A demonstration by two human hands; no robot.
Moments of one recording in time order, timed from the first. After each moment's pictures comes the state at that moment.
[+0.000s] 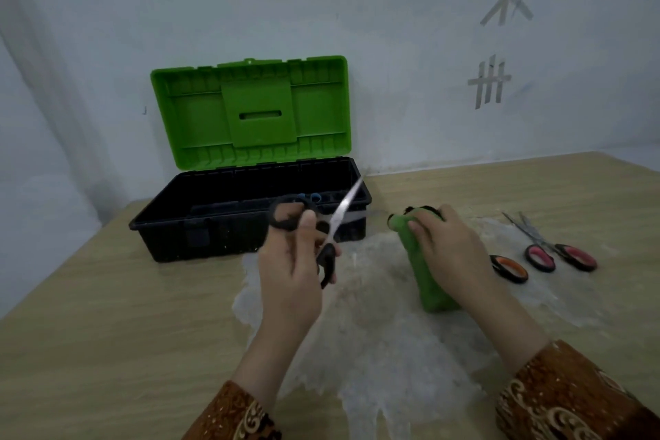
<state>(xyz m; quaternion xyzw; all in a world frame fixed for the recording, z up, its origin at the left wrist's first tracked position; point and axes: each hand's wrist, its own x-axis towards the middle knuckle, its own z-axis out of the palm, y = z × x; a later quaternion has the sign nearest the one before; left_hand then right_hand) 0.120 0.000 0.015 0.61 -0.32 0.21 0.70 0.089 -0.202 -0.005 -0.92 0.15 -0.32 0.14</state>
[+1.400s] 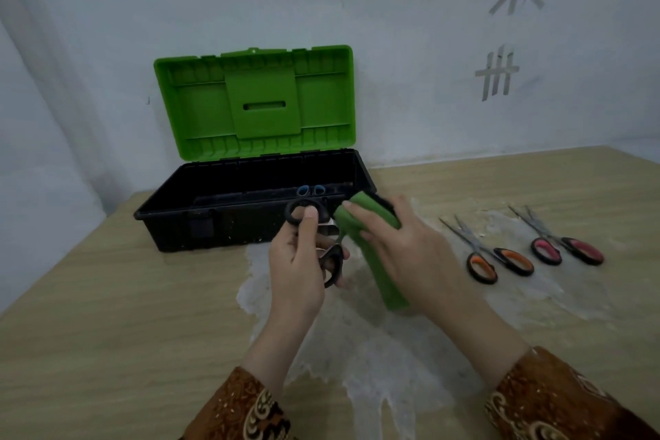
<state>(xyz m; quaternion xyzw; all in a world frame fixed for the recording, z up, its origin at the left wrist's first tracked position) 0.120 -0.004 0.014 0.60 -0.18 0.05 0.78 0.084 -0.145 0.005 -0.92 -0.06 -0.38 0.06</state>
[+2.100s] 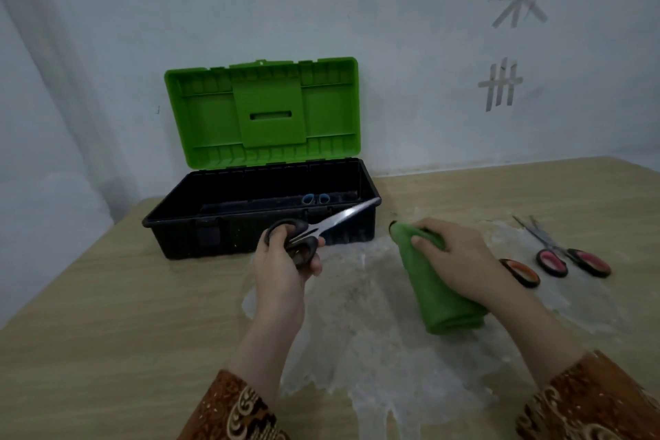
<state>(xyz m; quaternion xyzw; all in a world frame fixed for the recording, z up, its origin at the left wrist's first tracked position) 0.143 0.010 0.020 0.53 -0.01 -0.01 0.85 0.074 -0.191 0.021 -0.93 0.13 -0.16 0.31</state>
